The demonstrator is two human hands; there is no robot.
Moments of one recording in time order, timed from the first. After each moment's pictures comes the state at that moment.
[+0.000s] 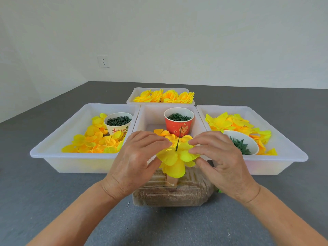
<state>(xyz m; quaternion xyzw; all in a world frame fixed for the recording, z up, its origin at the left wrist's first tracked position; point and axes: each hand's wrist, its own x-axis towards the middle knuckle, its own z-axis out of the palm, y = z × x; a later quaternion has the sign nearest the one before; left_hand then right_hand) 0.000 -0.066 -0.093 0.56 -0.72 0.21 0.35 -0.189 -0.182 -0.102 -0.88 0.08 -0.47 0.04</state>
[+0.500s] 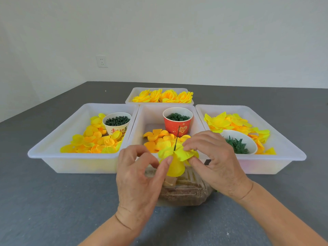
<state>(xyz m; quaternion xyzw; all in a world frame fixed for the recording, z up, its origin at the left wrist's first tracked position) -0.045 -0.058 -0.127 0.65 -0.46 0.21 0.56 -0.179 -0.174 -0.096 -0.88 0.10 -0.47 0.06</state>
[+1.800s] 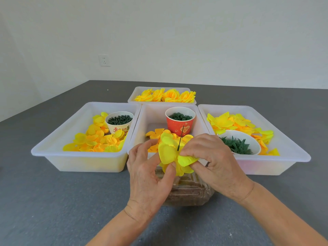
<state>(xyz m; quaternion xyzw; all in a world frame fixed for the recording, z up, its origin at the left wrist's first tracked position) -0.050 -0.065 -0.127 0.69 -0.49 0.06 0.53 -0.177 -0.168 -0.091 -0.91 0.09 -0.39 0.08</state>
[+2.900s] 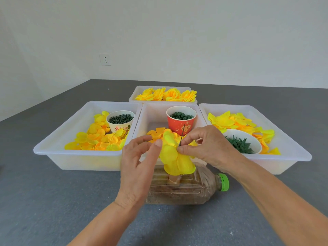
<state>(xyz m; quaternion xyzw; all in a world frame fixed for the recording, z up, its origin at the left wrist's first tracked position) -0.037 -0.059 -0.107 0.63 -0.35 -0.13 0.69 -0.155 -0.182 -0.070 -0.85 0.28 -0.27 0.36</state>
